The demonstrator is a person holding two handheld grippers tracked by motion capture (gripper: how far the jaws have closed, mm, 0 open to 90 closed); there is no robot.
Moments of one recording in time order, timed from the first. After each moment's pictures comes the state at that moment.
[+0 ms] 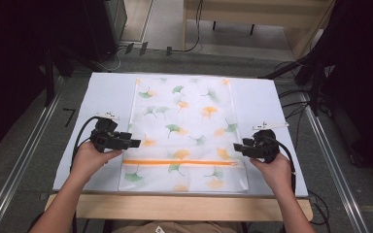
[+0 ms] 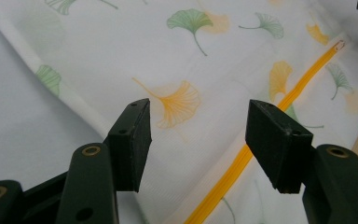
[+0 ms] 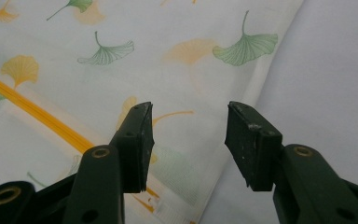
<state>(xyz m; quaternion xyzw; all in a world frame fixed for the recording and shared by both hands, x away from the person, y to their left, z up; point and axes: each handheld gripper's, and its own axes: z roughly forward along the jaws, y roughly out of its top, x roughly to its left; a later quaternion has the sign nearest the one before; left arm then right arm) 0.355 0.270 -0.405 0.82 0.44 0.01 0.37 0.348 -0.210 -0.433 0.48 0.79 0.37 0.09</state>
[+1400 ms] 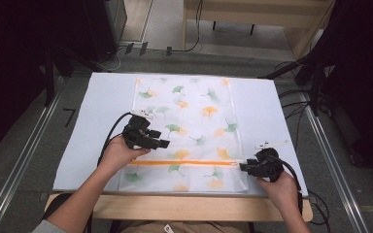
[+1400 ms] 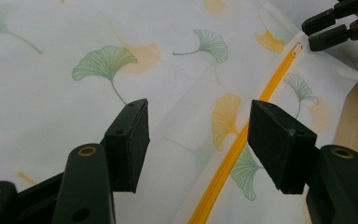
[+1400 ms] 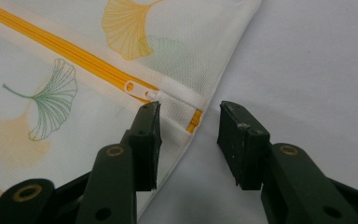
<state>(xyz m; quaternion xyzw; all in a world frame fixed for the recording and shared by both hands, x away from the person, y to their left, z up) 0.374 0.191 -0.408 0.85 0.37 -0.01 0.37 0.311 -0.222 -0.464 0.50 0.81 0.30 0.06</state>
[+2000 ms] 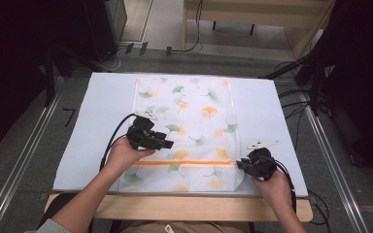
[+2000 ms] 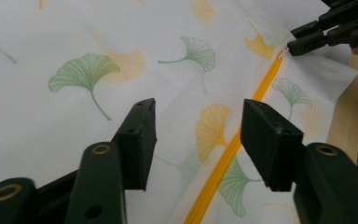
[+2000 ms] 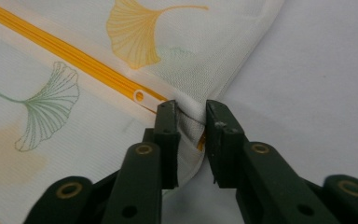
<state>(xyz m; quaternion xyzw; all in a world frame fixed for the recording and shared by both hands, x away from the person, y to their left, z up) 0.371 0.178 -0.410 0.85 0.36 -0.02 0.39 0.312 -0.203 -0.465 0.48 0.82 0.29 0.09</state>
